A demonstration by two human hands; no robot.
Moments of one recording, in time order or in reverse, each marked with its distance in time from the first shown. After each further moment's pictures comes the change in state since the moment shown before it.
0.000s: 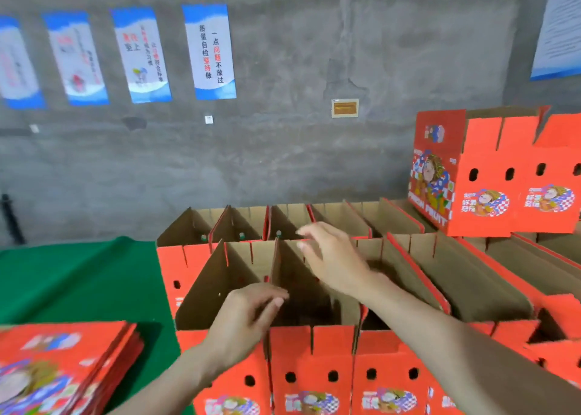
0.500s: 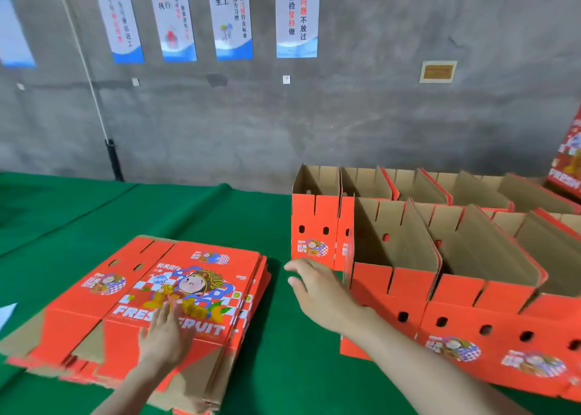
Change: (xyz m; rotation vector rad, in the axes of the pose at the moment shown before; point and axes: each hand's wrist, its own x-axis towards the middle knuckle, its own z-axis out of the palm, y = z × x) left_hand -0.300 -0.238 -0.199 0.582 -0.091 -1.107; right_hand -0.054 -0.228 0.221 0.179 -0.417 -0.017
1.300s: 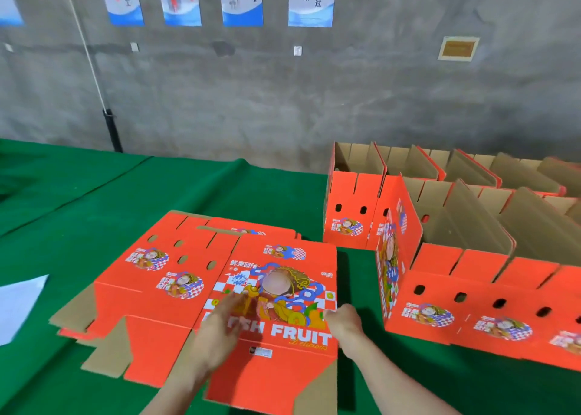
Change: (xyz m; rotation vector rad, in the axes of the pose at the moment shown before) left_hand -0.022 -0.037 -0.003 -0.551 -0.090 0.315; right_hand -0.003 0.011 0.158 0.445 -0.015 1.094
